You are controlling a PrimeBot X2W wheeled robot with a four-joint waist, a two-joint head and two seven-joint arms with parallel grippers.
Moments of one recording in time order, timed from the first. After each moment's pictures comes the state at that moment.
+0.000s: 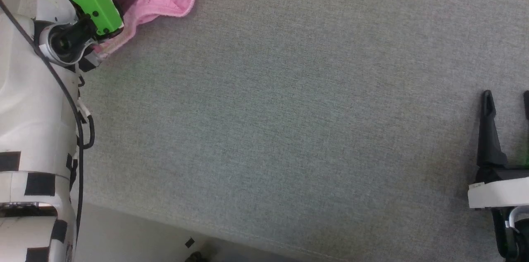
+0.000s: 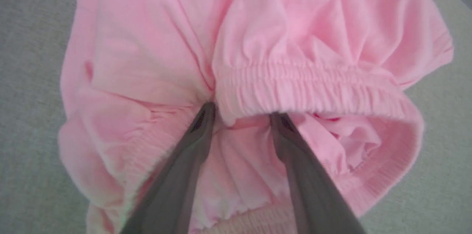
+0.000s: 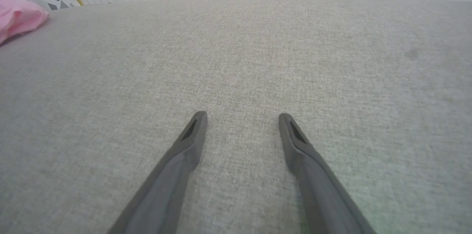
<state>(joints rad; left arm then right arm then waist) -1.07 0.32 -0.14 0.75 -0.76 -0.12 0.61 -0.04 -0.05 -0.23 -0.24 0.09 0.13 -0.04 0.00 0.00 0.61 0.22</state>
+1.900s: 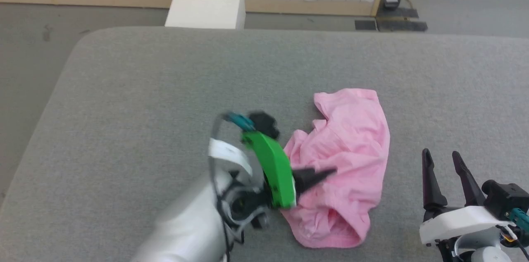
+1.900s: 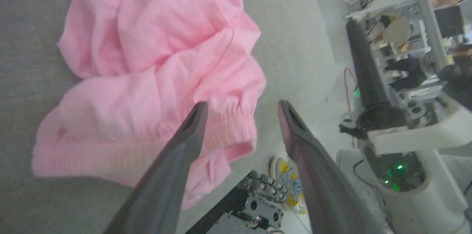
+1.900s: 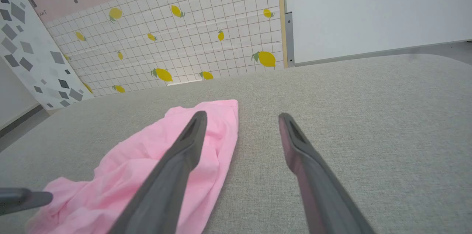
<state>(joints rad) -0.59 0.13 -0.84 0.46 -1.27 -0.10 0.47 -0.03 -0.05 -0.11 0.21 0.23 0.13 -0.22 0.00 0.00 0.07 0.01</state>
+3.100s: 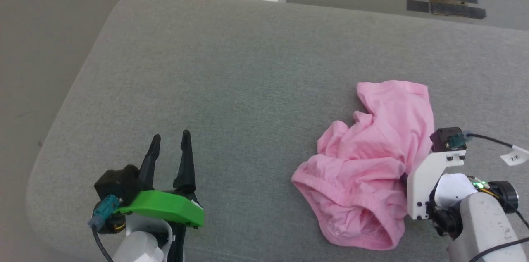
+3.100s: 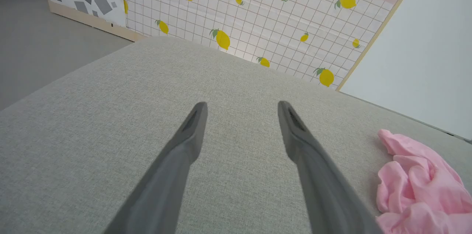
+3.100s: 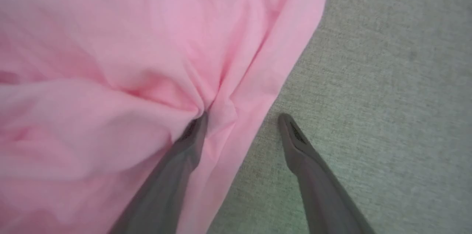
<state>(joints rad) -0.12 0.18 -0.27 0.11 -0.54 0.10 -0.26 -0.28 -0.06 -0.11 0.39 0.01 0.13 0.63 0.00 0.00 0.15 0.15</state>
